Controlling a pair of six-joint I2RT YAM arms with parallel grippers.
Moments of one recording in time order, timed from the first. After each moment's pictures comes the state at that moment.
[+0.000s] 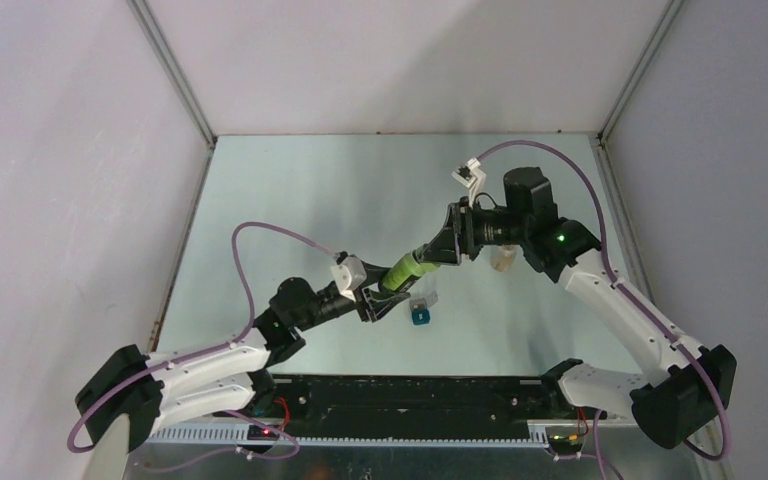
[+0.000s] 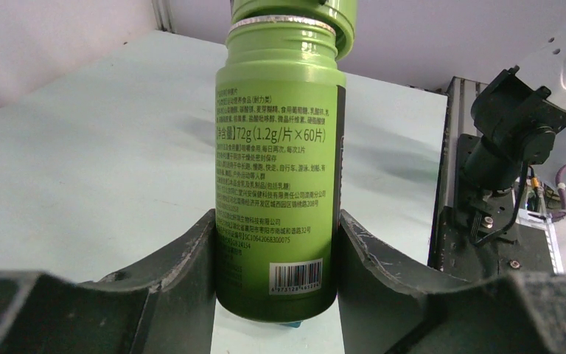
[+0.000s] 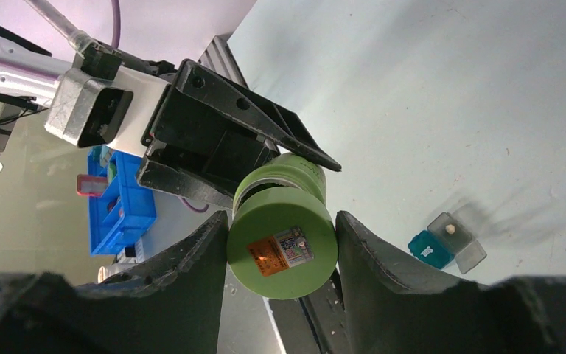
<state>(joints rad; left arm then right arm) -0.87 0.95 0.29 0.76 0.30 -0.07 0.52 1.16 1.11 -0.40 -0.80 0.39</state>
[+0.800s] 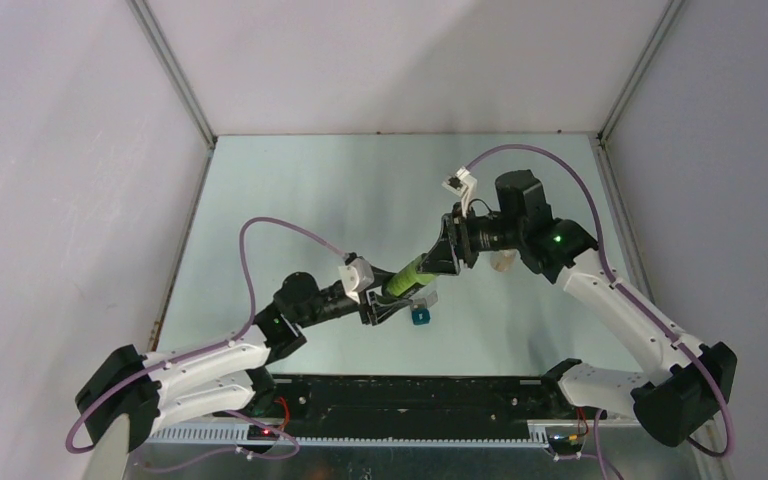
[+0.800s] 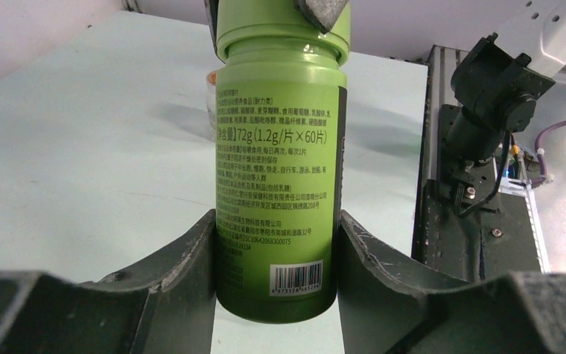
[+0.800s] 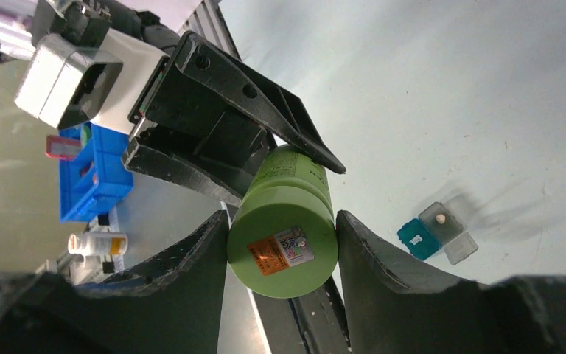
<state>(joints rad) -0.87 0.96 0.34 0.66 0.37 -0.04 0.56 1.17 1.13 -0.47 -0.79 0.27</state>
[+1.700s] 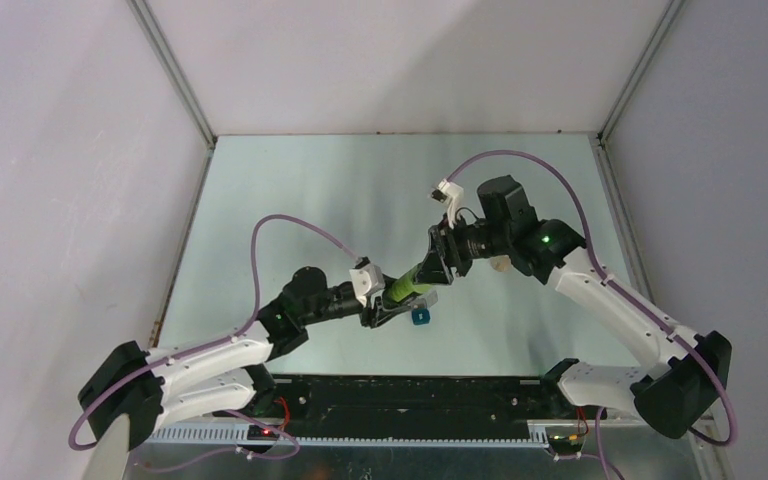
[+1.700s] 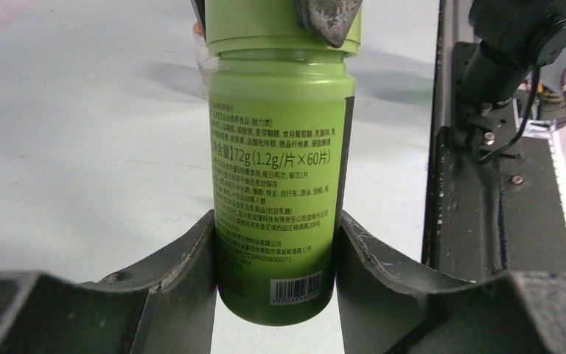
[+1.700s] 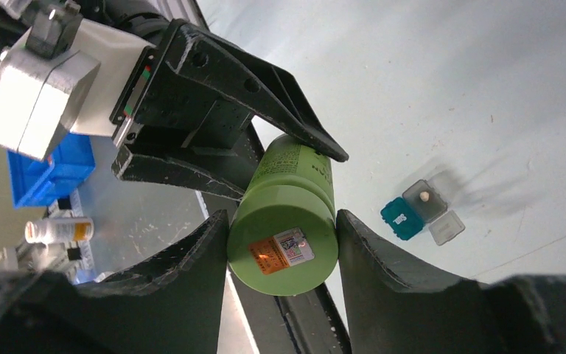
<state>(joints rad) -0.86 0.98 0.37 0.50 0.42 0.07 0.65 1.21 1.15 -0.58 -0.68 0.15</state>
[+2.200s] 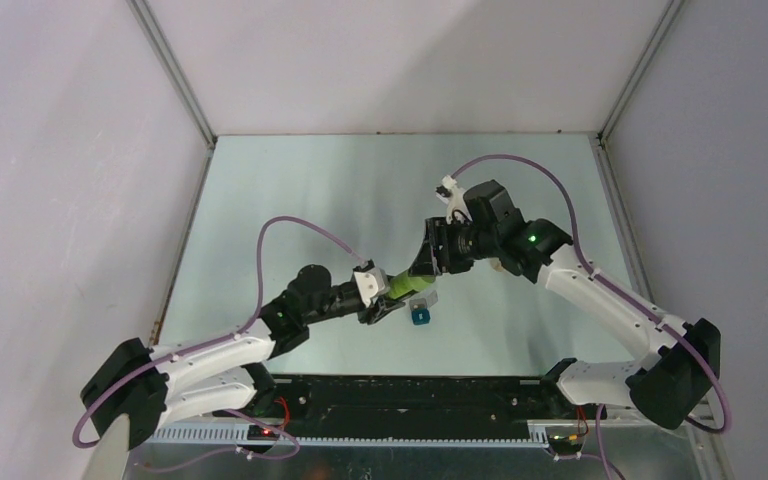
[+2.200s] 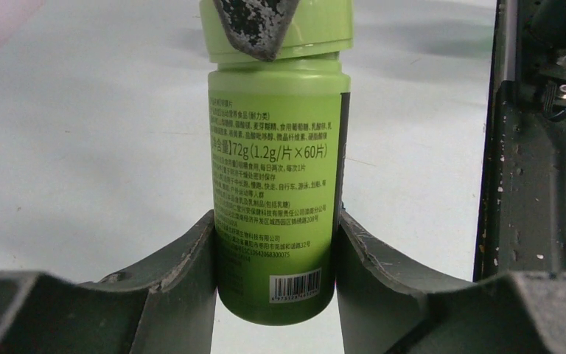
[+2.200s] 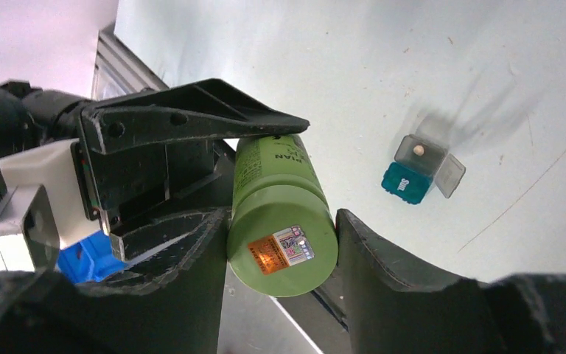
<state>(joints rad) -0.85 1.01 0.38 0.43 0.37 0.21 0.69 1.26 1.15 -0.61 -0.42 0.49</state>
